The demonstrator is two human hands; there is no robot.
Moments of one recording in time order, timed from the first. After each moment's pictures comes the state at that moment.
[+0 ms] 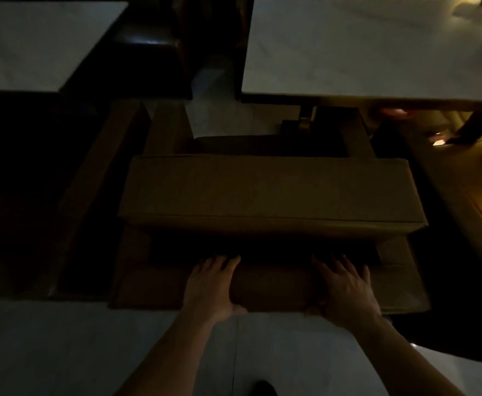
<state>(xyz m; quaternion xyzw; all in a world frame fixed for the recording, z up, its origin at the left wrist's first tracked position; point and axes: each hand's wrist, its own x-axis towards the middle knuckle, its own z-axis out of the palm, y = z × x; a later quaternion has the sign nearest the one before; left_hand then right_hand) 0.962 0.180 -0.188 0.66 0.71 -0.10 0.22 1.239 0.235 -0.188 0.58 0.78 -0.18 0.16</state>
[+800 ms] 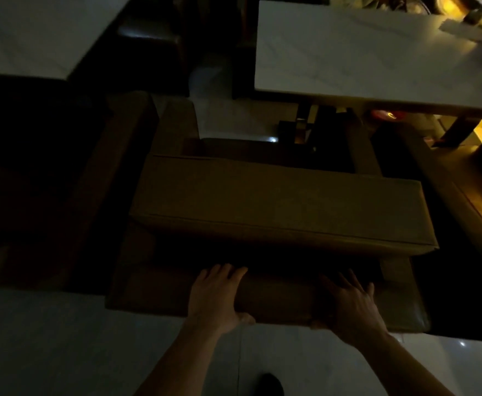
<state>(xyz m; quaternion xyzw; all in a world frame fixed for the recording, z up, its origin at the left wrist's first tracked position) 0.912 0.118 -0.192 0.70 0.68 -0.05 0.21 1.196 0.162 -0.188 0.59 0.76 -0.21 0.18</state>
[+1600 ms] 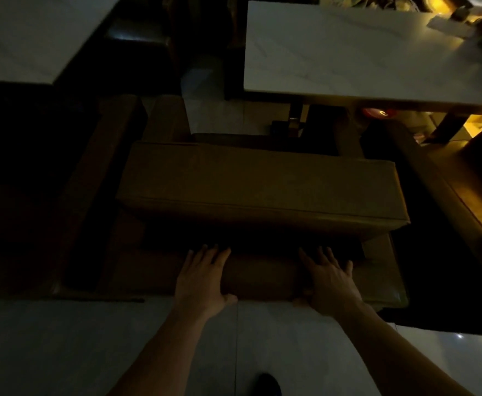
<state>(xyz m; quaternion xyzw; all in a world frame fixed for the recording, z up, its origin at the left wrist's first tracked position) 0.901 0.146 -0.187 0.68 0.70 -0.04 0.20 1.173 0.202 -0.181 0.59 0.76 -0.22 0.18</state>
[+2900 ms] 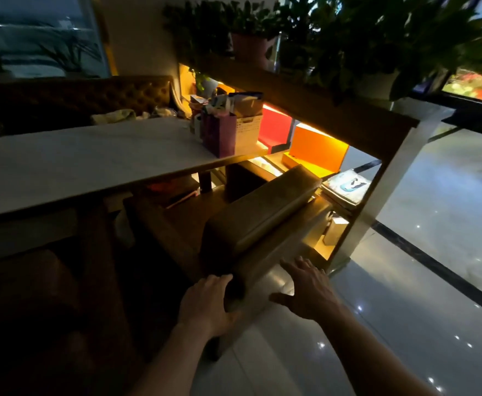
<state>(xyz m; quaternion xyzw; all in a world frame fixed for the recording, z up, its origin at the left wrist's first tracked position) 1.587 0.105 0.003 0.84 0.49 0.00 0.22 1.816 0.038 0.009 0.79 0.59 -0.13 -0.04</state>
